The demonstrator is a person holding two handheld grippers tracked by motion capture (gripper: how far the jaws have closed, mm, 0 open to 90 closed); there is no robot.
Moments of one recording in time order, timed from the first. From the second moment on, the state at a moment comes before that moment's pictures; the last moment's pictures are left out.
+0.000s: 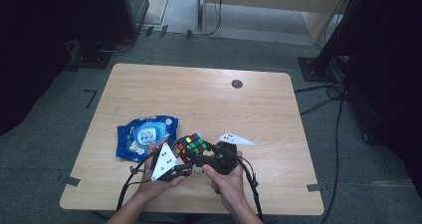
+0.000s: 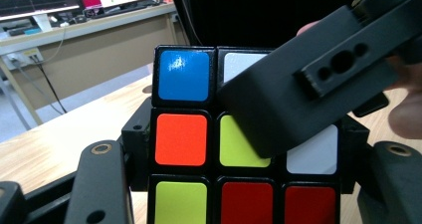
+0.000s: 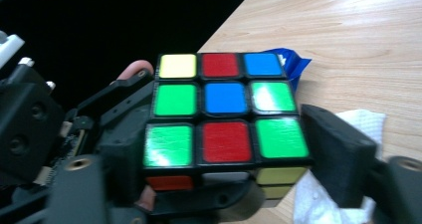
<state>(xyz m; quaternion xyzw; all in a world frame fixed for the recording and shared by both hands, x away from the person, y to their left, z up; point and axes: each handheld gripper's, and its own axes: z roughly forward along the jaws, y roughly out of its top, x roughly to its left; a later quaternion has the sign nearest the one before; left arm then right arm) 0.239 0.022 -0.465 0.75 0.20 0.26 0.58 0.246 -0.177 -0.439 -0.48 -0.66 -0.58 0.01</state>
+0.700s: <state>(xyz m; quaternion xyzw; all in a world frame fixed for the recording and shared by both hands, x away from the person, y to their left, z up) 0.248 0.036 -0.460 0.76 0.27 0.23 0.55 0.248 -0.221 -0.418 -0.48 -0.65 -0.57 -0.17</state>
